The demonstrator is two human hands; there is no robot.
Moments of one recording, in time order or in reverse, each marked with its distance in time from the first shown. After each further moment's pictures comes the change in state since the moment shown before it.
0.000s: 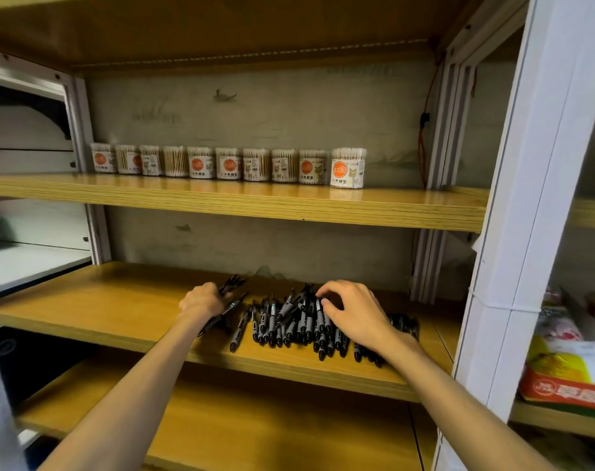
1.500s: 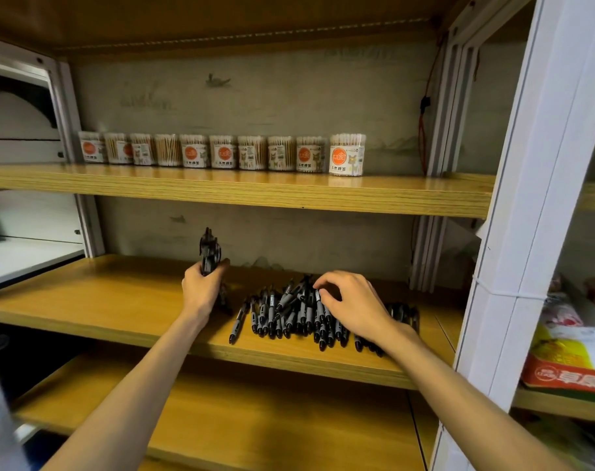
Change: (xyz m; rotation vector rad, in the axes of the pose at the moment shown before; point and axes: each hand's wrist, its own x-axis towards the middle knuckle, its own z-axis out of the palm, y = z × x) left_hand 0.005 -0.003 0.022 -1.132 0.285 0.085; right_hand 0.000 -0.002 0.005 0.002 0.020 -0.015
